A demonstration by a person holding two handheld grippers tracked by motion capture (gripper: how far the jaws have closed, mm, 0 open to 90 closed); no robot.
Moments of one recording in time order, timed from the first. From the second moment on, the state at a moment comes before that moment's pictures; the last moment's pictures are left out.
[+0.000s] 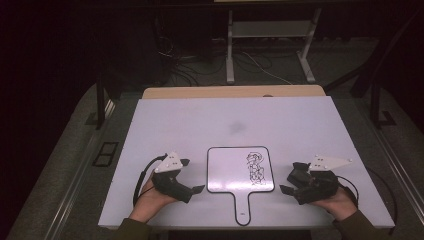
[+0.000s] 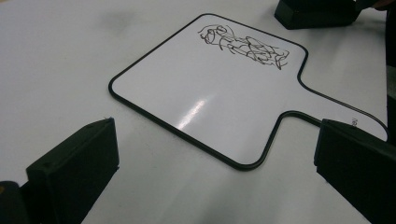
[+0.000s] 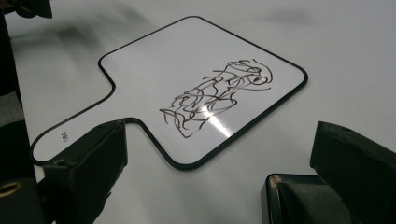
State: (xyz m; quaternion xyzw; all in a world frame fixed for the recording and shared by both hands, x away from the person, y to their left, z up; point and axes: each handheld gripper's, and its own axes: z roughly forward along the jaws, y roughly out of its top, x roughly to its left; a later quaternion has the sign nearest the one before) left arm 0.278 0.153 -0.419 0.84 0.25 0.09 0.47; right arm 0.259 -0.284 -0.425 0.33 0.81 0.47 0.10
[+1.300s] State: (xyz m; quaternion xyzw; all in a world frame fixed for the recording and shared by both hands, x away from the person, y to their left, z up) left arm 0.275 0.152 -0.420 0.85 0.24 0.09 0.46; right arm 0.270 -0.292 -0.412 0.33 0.83 0.44 0.11
